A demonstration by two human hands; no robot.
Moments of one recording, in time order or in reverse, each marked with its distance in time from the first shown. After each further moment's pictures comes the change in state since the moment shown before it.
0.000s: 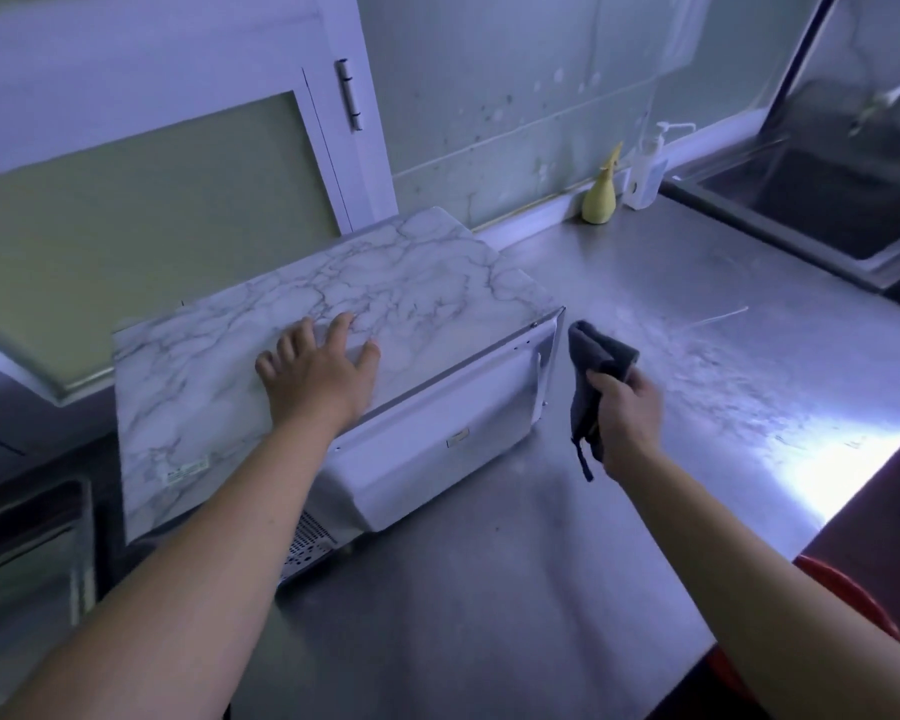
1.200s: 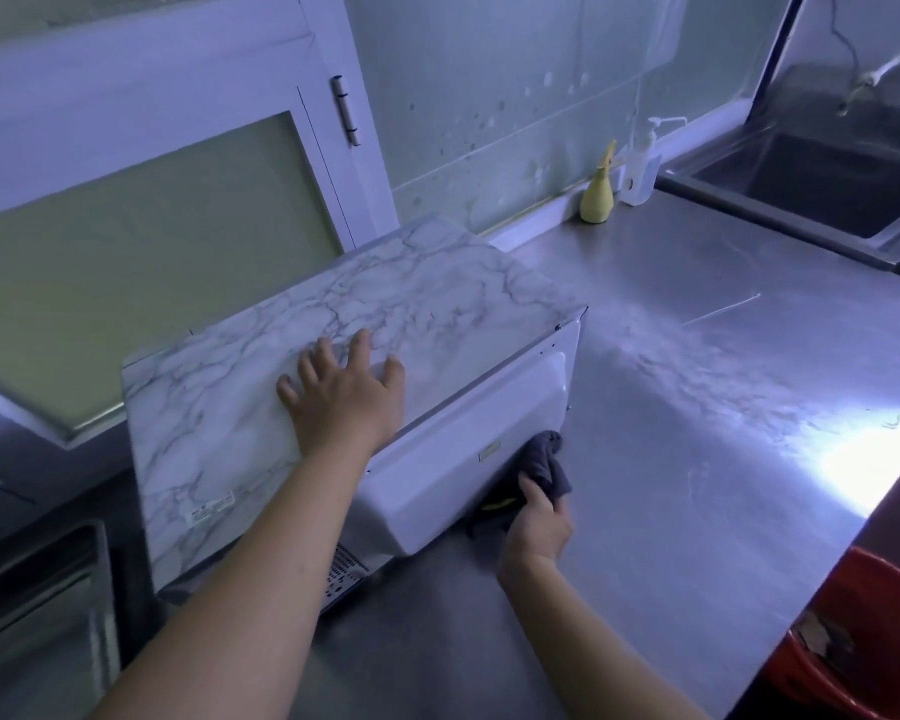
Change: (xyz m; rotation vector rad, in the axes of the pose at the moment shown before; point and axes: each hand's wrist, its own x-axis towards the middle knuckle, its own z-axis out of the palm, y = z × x) left_hand 0.003 -0.004 0.004 -0.027 0.021 0.045; right_hand -0.093 0.123 0.101 0.542 0.342 0.356
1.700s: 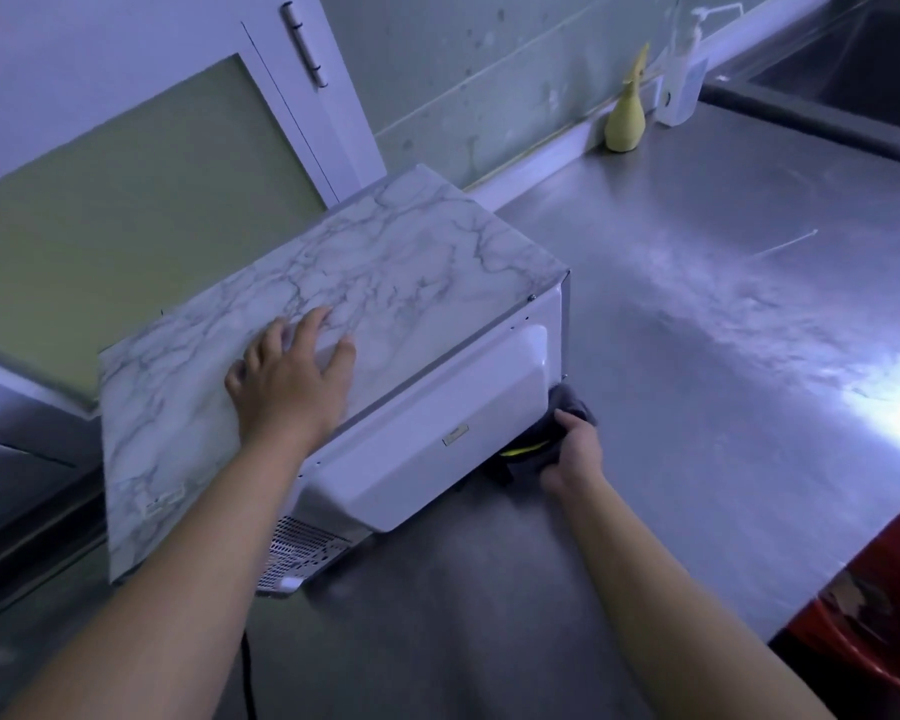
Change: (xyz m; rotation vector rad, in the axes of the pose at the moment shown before) left_hand 0.005 -0.002 -0.006 -0.004 0.052 -0.047; right_hand 0.091 -0.067 0.014 -0.082 -0.128 0.426
